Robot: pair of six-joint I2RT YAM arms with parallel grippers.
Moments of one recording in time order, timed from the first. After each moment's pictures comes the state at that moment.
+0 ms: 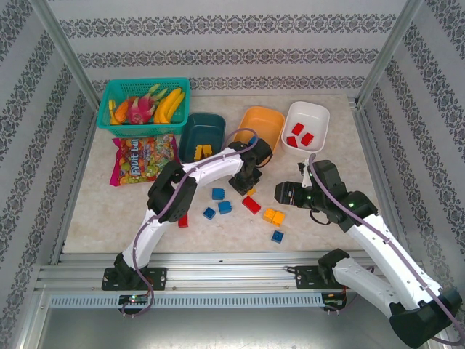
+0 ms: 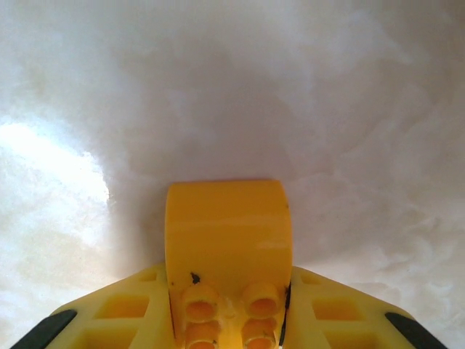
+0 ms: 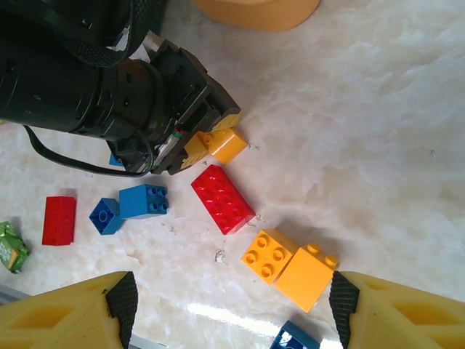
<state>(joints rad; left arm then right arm) -0.78 2.31 1.92 -1.00 0.01 -1.58 0.45 0.83 0.82 -0.82 -0.16 0.55</state>
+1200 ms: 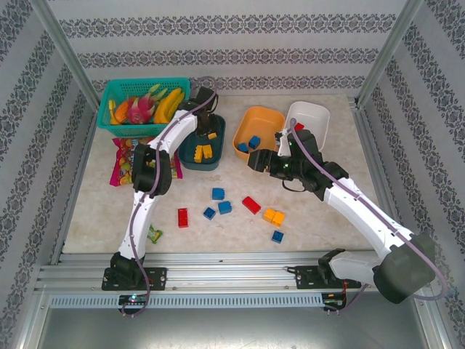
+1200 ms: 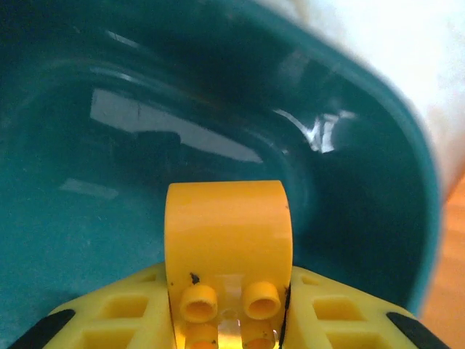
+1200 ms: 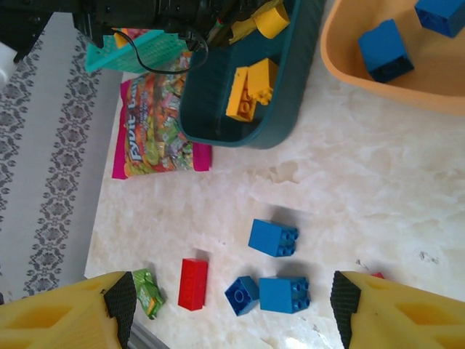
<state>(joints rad) -0.33 2.51 2.33 -0.91 0.01 -0.69 0.46 1.20 0.98 -0.44 -0.38 0.71</state>
